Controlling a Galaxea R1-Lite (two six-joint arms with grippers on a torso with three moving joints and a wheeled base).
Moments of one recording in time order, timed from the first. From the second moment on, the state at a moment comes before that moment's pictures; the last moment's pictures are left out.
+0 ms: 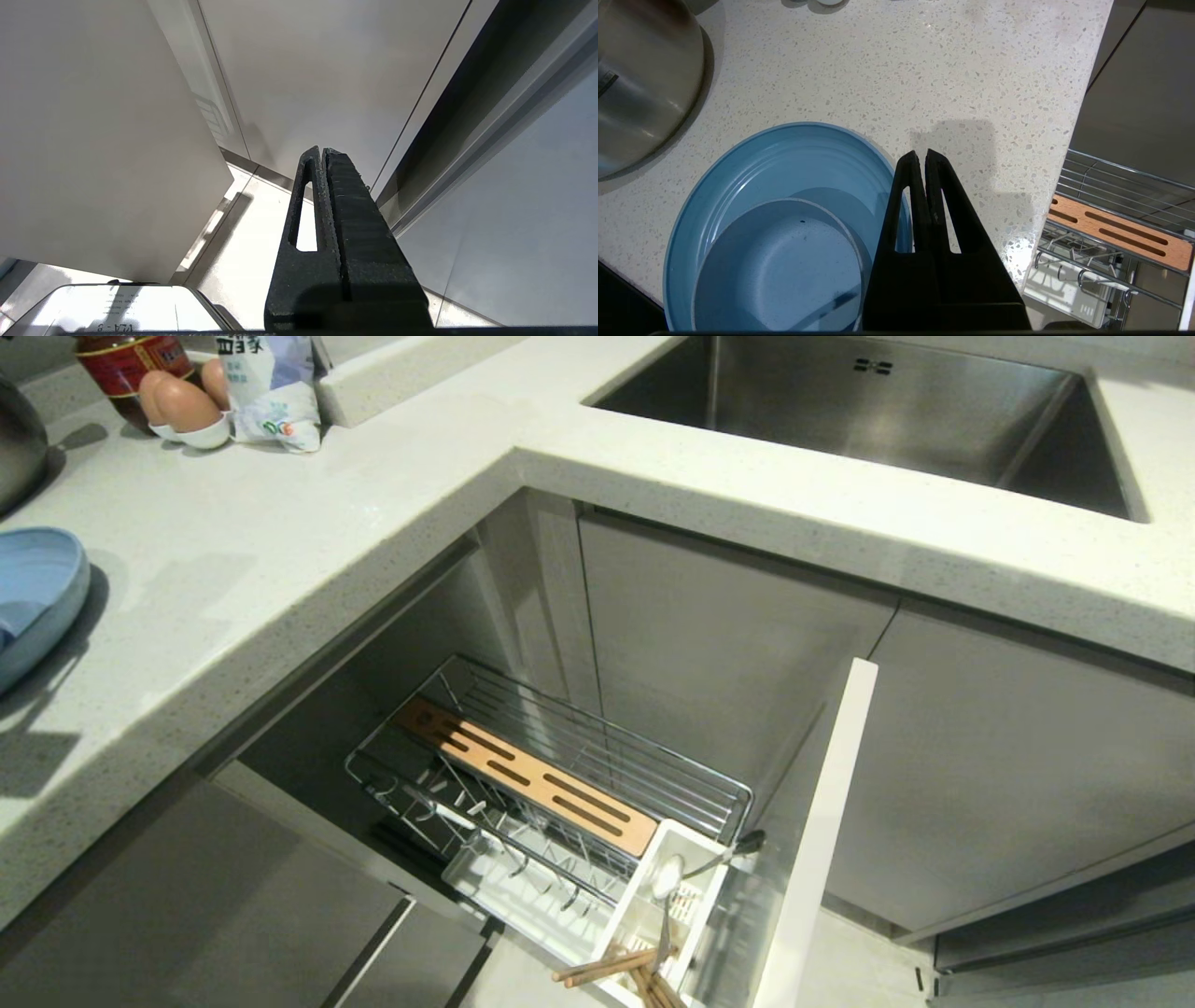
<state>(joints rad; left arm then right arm) -0.31 1.07 -1.55 0.59 0.38 0.22 0.00 0.00 0.00 0.00 0.00 0.00</state>
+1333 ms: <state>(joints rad) -0.31 1.08 -1.53 0.59 0.38 0.22 0.00 0.00 0.00 0.00 0.00 0.00</state>
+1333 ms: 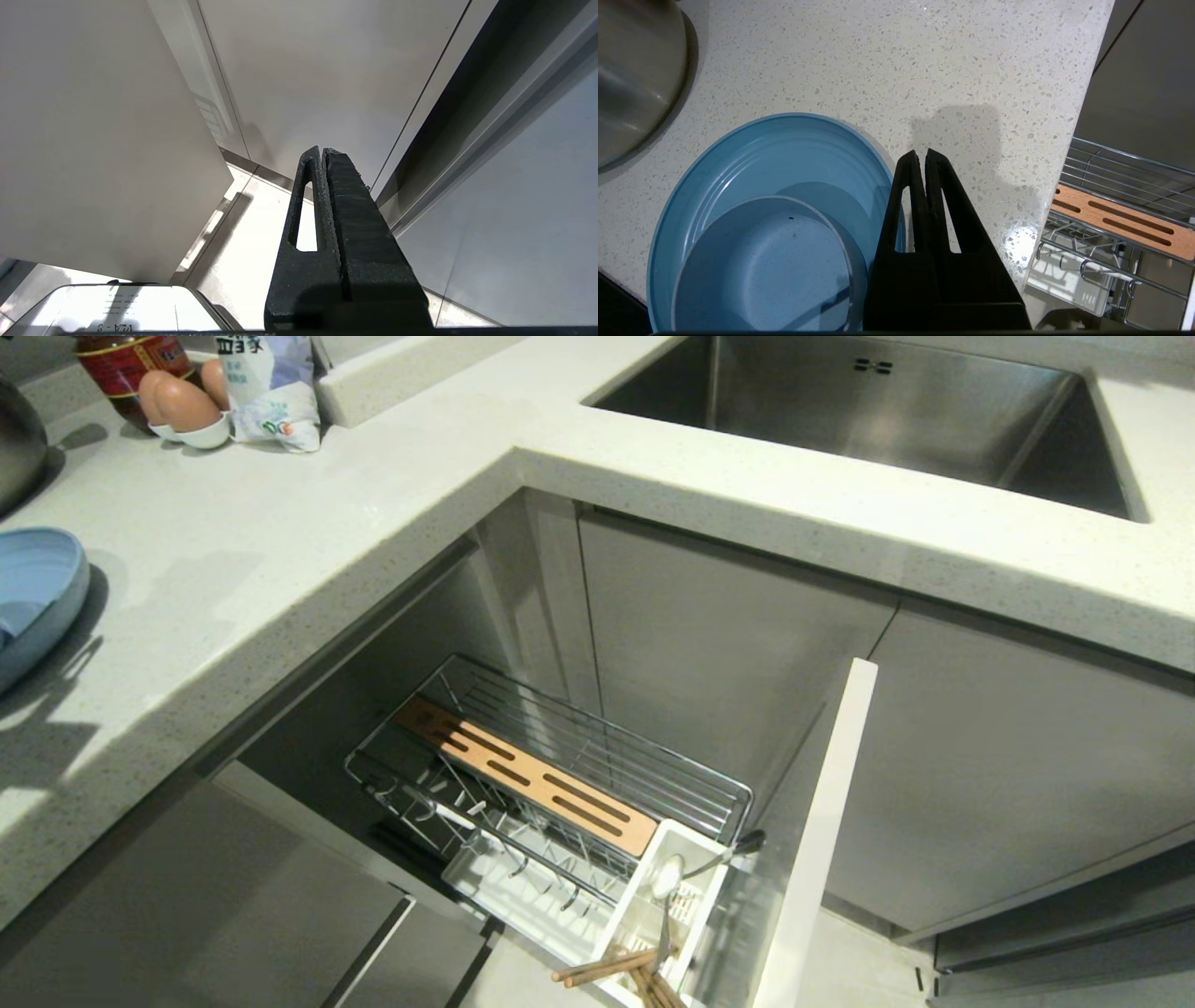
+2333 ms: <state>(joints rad) -0.46 1.05 -1.44 0.59 0.39 0.20 0.00 0.00 0.00 0.00 0.00 0.00</state>
